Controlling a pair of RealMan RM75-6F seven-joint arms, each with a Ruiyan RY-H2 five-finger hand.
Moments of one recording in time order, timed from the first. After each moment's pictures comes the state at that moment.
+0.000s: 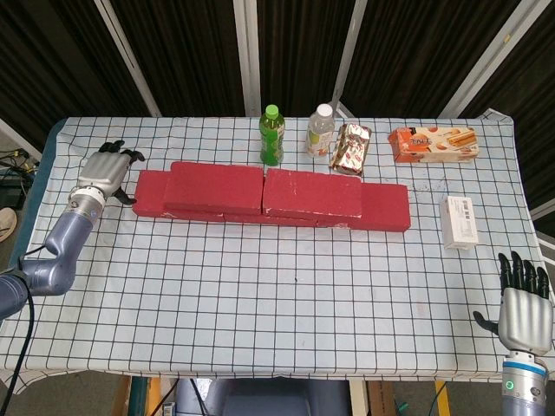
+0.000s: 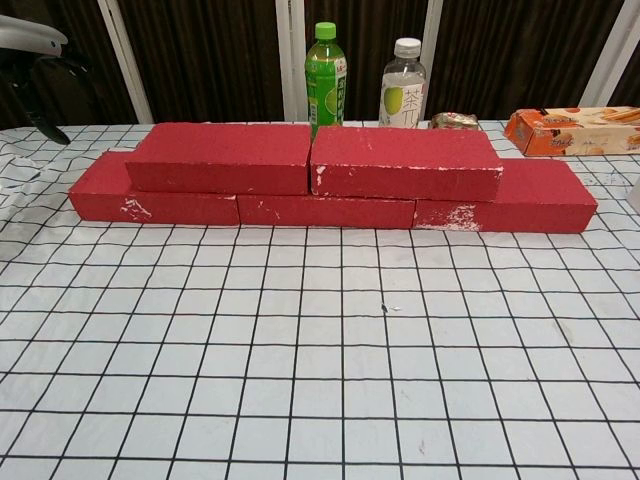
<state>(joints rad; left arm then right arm) -1.07 -1.24 0.06 -1.21 0.67 0.69 0.17 0.05 -1.24 0.14 -1.77 -1.19 1.54 -0.45</state>
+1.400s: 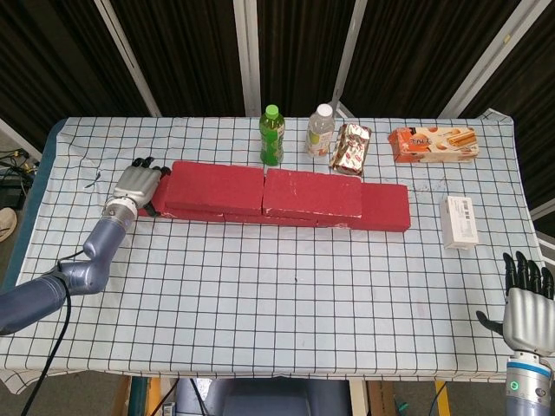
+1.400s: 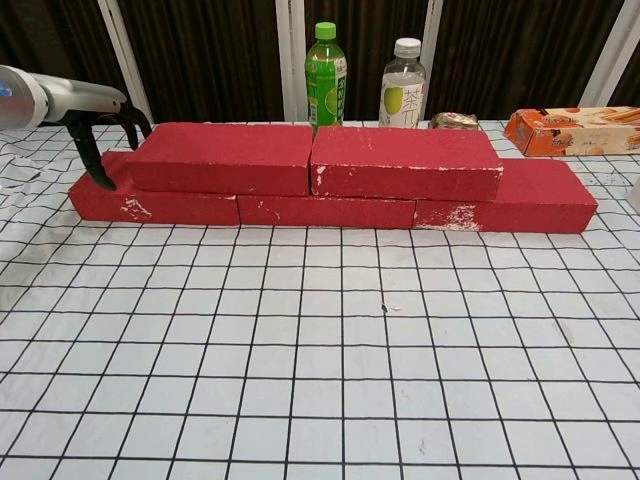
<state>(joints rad) -1.06 -1.42 -0.03 -1.09 0.62 0.60 0.37 0.05 -1.22 0.14 -1.77 -1.18 1.53 -0.42</state>
